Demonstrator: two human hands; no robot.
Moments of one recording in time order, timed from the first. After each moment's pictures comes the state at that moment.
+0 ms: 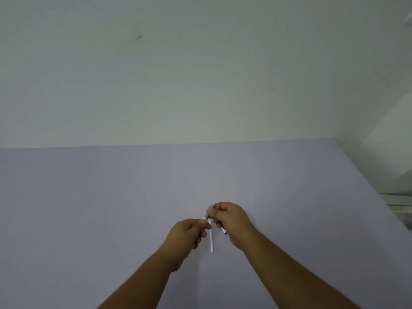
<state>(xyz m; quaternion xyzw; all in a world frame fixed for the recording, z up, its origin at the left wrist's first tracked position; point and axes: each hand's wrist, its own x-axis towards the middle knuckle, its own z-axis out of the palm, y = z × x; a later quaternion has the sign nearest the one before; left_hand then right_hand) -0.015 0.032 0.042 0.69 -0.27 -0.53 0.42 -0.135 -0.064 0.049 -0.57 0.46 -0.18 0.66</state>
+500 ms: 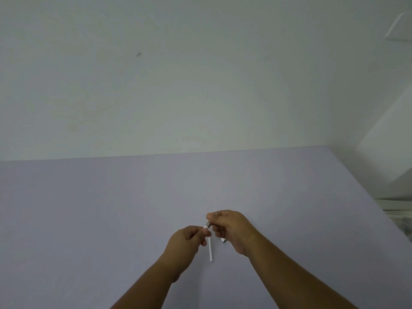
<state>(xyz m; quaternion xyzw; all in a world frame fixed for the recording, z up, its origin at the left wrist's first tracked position) -0.022 0.034 0.054 0.72 -0.31 -0.48 0.40 -0.143 -0.069 0.056 -0.51 0.46 -0.16 0.71</state>
